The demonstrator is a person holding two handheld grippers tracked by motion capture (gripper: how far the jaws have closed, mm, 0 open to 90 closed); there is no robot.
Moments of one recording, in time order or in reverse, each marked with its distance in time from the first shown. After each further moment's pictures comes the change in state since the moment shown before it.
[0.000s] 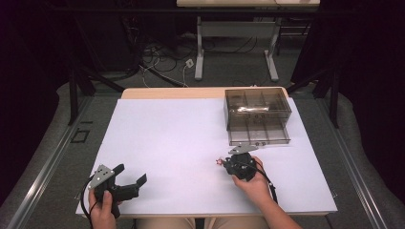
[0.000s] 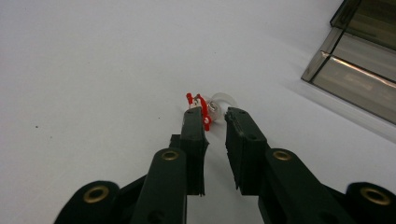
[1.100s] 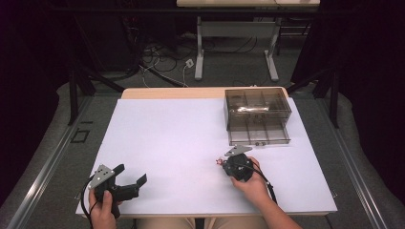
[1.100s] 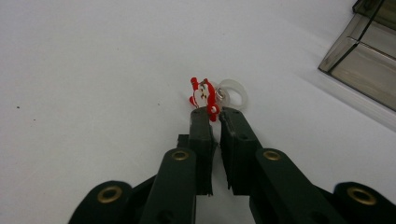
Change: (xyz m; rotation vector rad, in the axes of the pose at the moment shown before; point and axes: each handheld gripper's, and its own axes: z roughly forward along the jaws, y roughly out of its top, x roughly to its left) left arm 0.000 0.000 0.000 0.004 -0.001 -0.001; right arm 0.003 -0.003 0.012 0.052 -0.001 -0.047
